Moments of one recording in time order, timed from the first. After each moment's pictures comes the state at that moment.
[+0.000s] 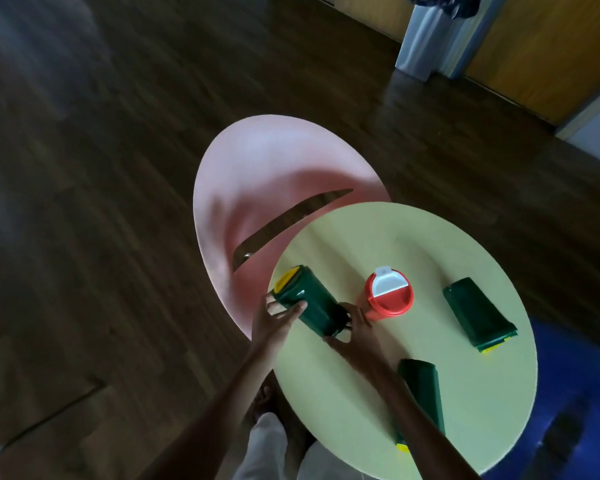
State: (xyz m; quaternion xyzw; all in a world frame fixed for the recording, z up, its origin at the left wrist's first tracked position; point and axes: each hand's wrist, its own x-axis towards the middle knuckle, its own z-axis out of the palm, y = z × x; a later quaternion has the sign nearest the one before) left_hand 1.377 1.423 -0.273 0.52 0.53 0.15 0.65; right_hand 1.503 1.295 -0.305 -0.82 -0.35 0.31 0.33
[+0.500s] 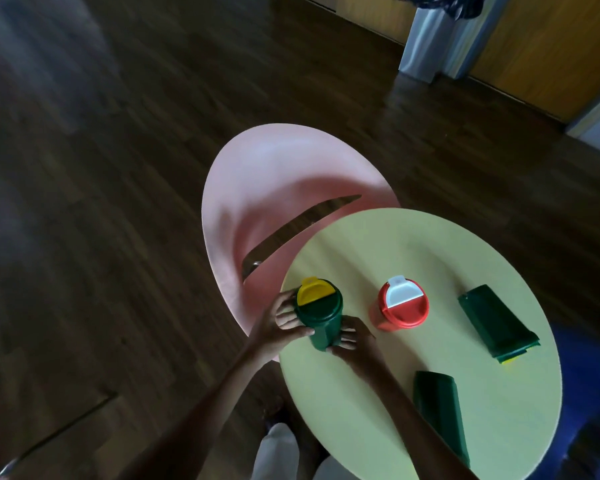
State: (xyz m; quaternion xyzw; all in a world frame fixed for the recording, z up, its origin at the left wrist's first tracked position) left_hand 1.360 1.465 -0.287 0.62 0.36 0.09 0.69; right_hand 1.499 1.313 -0.337 -0.78 -0.22 0.40 0.44
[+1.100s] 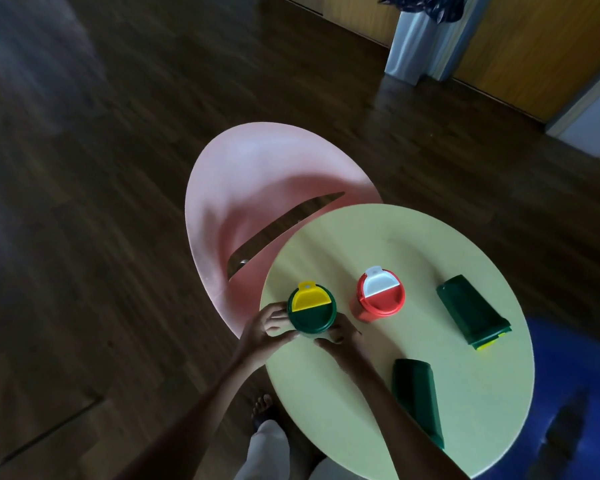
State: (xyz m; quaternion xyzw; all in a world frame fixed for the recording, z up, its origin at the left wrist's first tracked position) left_hand 1.354 1.436 -0.305 0.70 0.36 0.11 0.61; right_hand 1.501 1.298 -0.349 -0.80 -0.24 0.35 0.43
